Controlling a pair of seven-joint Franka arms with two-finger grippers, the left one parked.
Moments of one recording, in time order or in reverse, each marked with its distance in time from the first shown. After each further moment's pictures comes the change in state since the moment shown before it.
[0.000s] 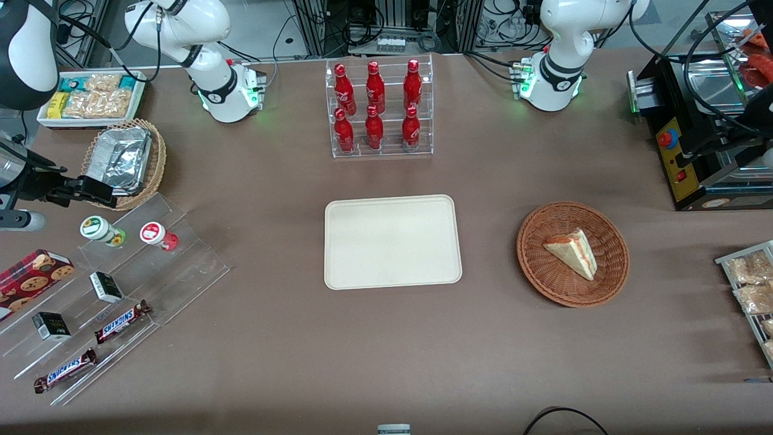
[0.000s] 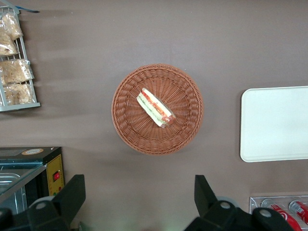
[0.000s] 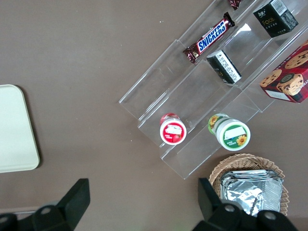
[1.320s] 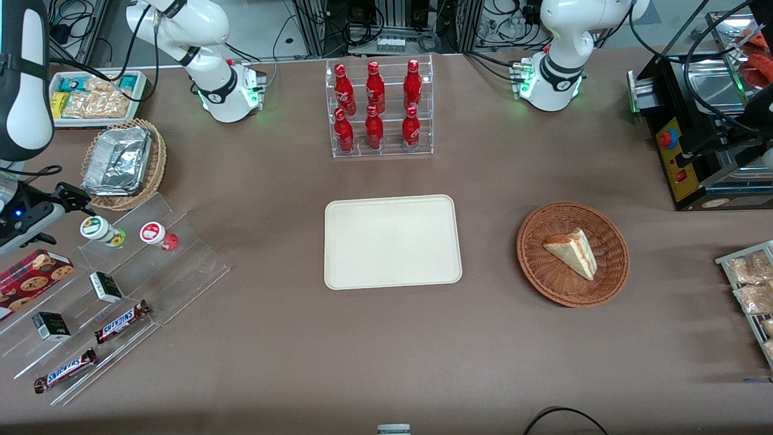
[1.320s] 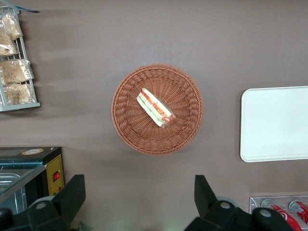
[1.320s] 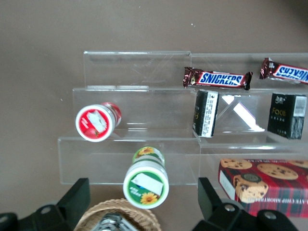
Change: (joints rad) arm -0.204 0.026 -0.022 -0.287 0.000 0.398 -1.070
